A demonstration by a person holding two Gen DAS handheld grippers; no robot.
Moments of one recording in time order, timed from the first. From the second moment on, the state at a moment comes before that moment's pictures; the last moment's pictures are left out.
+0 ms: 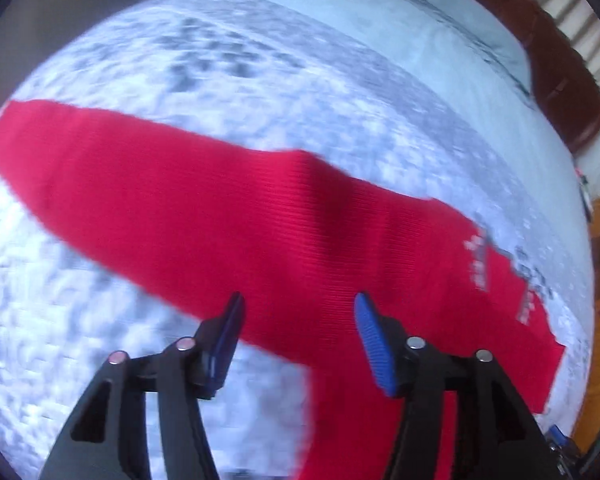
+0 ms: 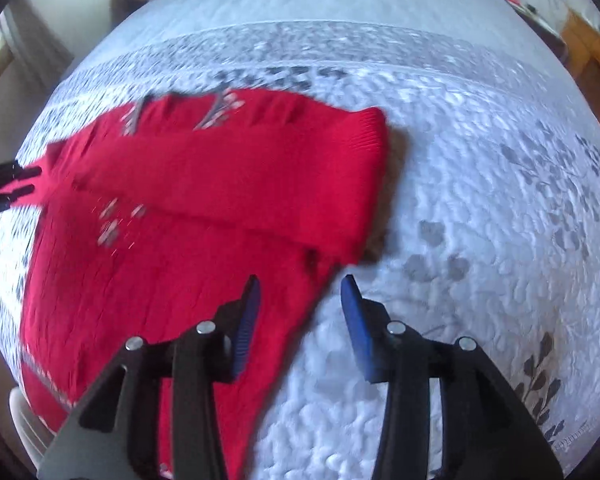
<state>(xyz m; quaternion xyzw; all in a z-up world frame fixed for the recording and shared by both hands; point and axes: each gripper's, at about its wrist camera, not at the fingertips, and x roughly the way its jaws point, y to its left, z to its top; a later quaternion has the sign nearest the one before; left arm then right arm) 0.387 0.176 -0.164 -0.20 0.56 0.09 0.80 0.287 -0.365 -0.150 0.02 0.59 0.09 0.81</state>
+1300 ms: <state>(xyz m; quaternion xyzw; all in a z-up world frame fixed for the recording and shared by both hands) 0.401 0.281 -0.079 -0.21 0.36 0.16 0.90 0.254 -0.316 -0.162 -0.02 0.59 0.11 0.80</state>
